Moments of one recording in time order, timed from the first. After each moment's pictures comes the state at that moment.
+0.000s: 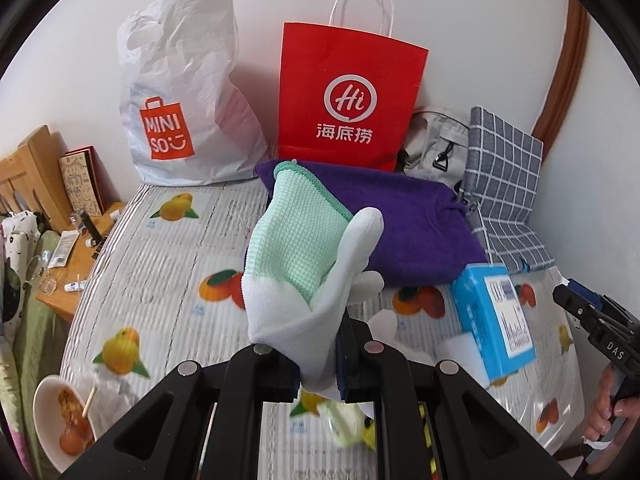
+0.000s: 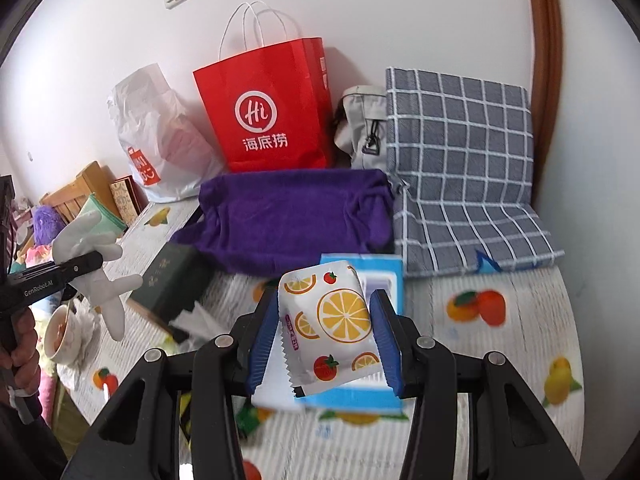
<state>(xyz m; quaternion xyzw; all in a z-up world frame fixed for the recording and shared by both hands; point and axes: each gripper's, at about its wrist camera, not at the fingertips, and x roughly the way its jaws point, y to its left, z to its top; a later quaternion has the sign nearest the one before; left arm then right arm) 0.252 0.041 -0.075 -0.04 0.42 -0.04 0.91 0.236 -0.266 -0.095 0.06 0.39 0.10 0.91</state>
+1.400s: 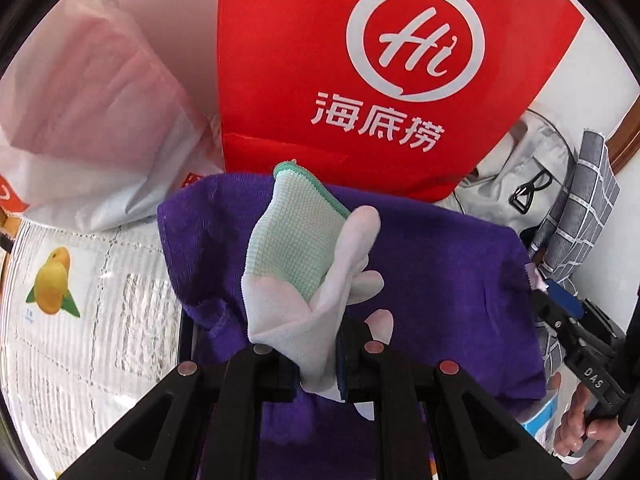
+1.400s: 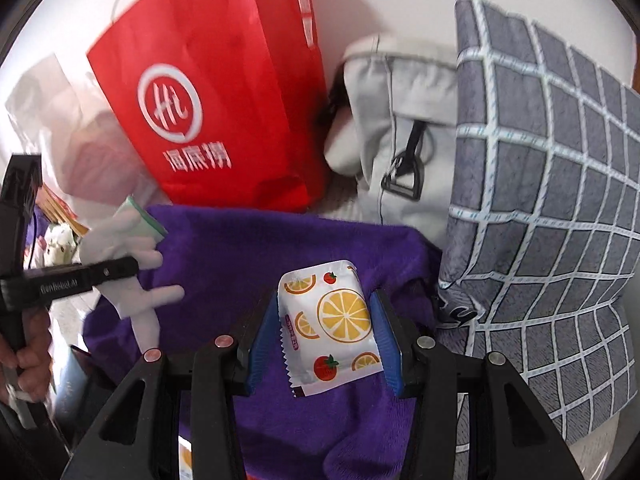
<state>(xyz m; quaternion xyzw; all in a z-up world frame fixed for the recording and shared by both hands) 0.492 0.020 -0.163 -0.08 0.51 -0.07 0.86 0.479 -0.240 -0.169 0.04 0.45 0.13 0.88</state>
